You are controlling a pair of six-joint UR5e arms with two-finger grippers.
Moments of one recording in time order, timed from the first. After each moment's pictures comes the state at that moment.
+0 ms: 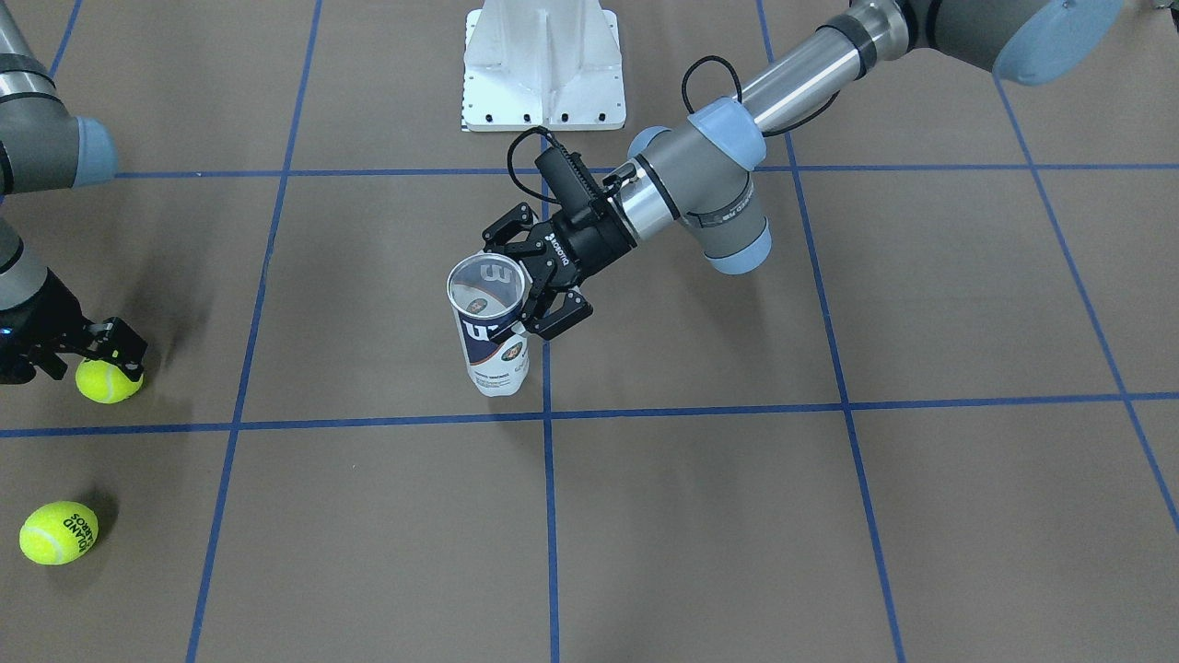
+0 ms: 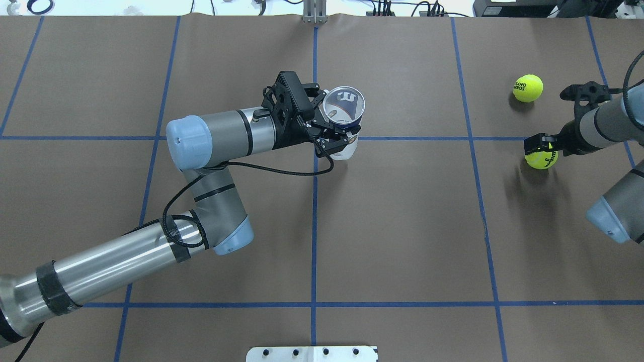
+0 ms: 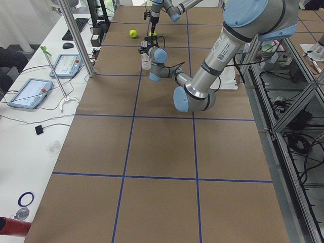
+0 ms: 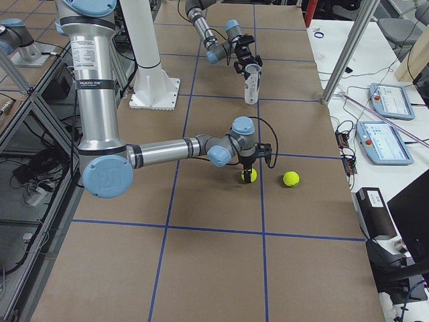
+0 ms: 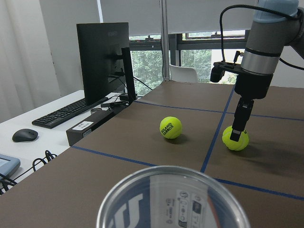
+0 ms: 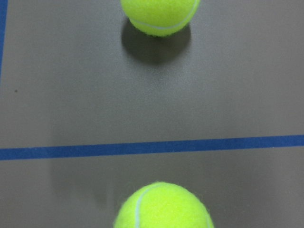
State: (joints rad) left arm -0.56 -2.37 -1.18 -3.07 -1.66 -0.29; right arm 0.97 -1.48 1.55 -1.01 2.01 0.88
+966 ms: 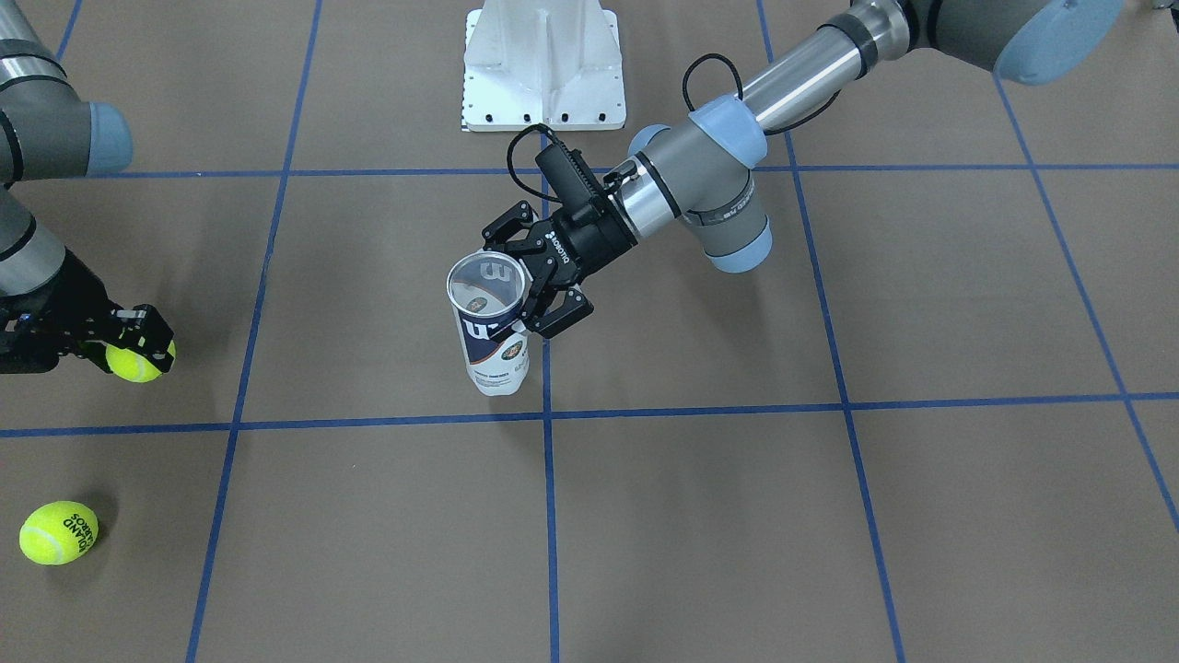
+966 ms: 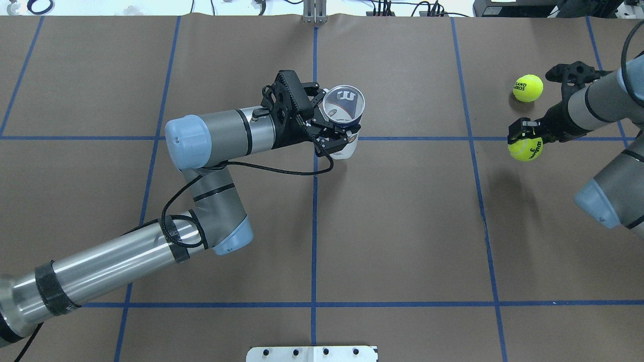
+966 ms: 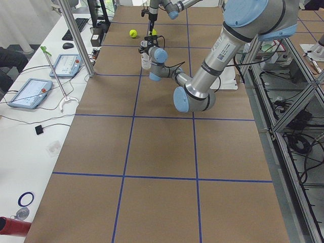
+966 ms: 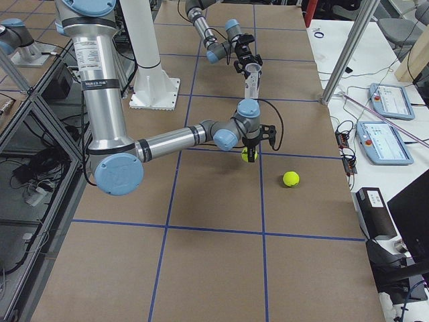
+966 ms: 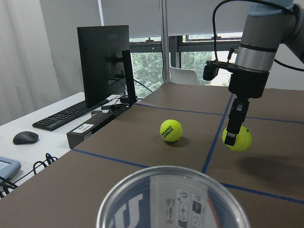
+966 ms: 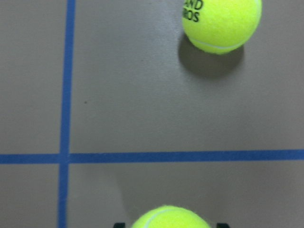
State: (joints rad) left arm -0.56 -2.37 -1.19 -3.07 -1.66 -0.29; right arm 0.99 -1.39 1.72 -1.20 2.13 0.94
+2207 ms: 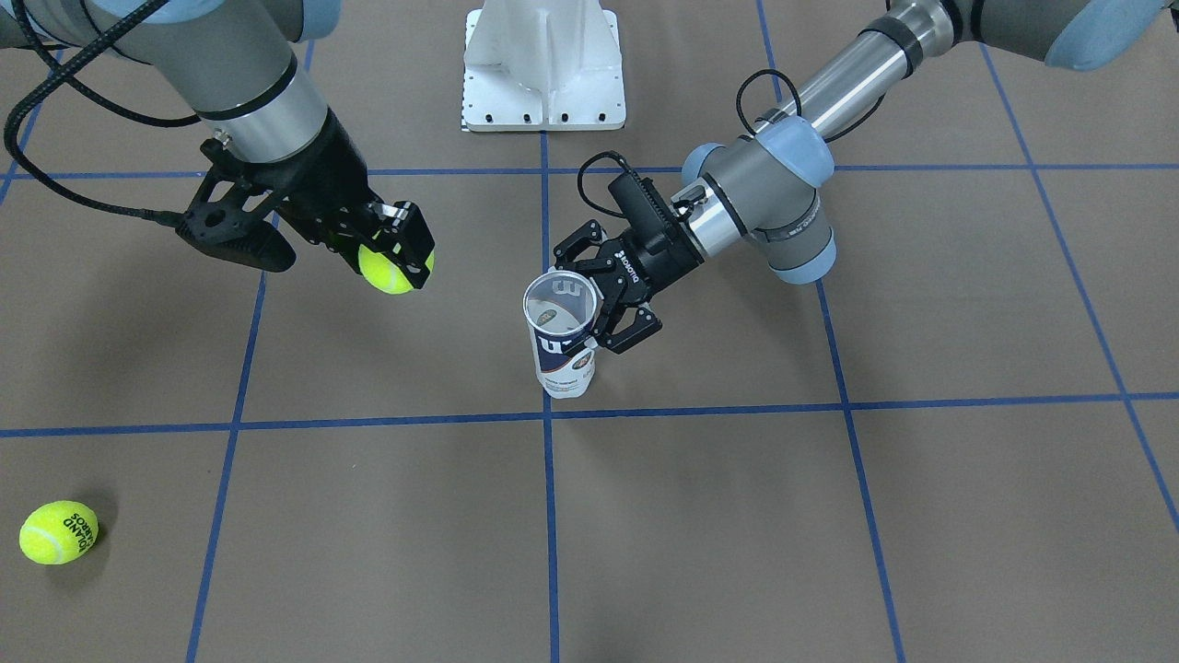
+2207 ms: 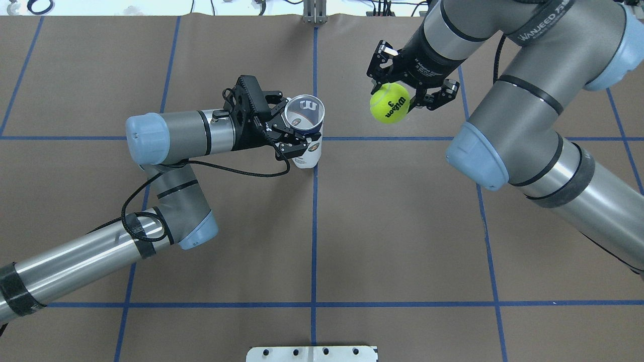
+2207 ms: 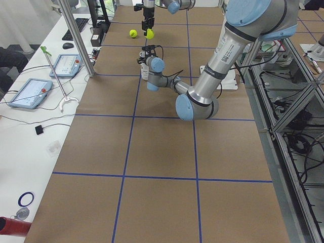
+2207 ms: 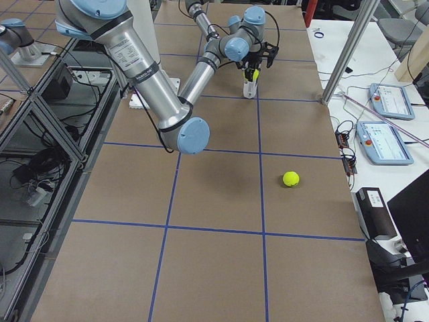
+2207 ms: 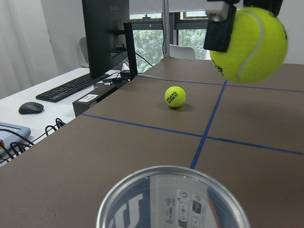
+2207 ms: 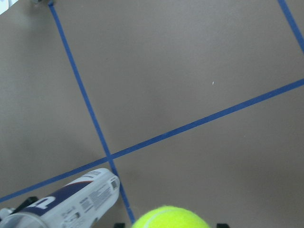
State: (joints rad) left arm -0.61 -2.26 -1.23 -3.09 -1.76 -0.34; right arm 0.86 -0.87 1.85 -1.67 2.16 1.47
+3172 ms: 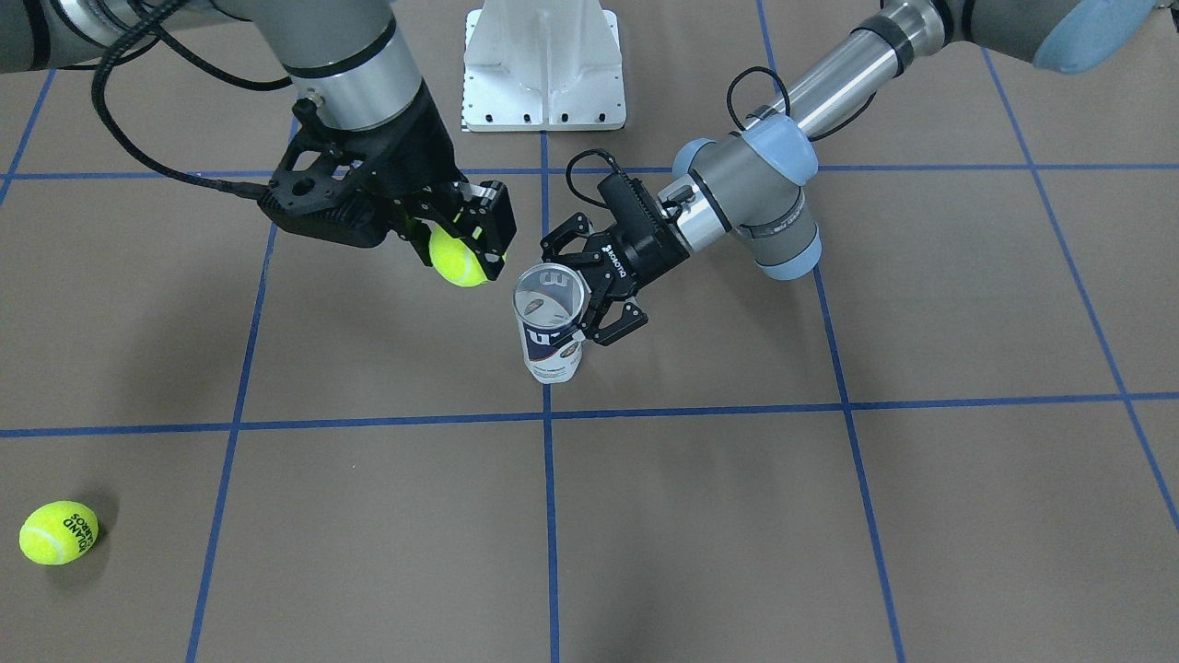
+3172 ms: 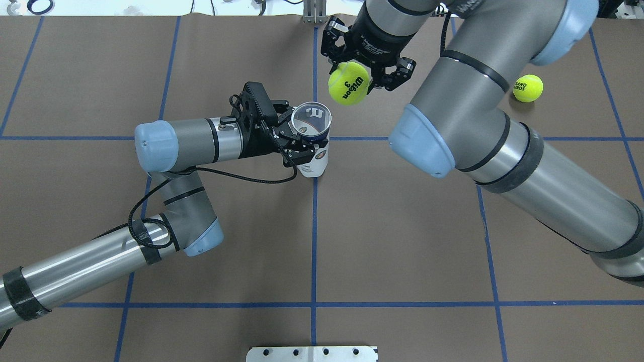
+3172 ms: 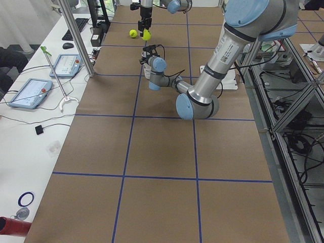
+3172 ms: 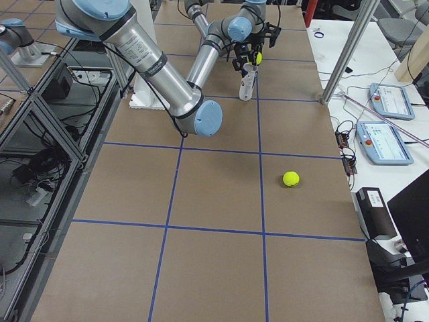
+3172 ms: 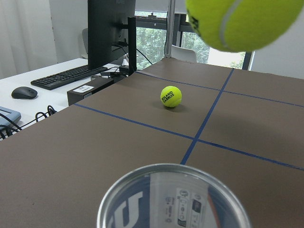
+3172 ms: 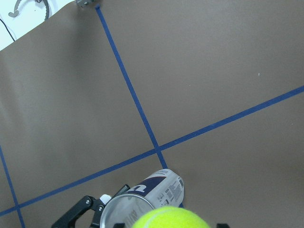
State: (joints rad) left arm -0.59 -2.27 -1.22 -3.09 -1.75 -0.40; right arm 0.81 -0.68 1.74 -1.75 2.06 1.49
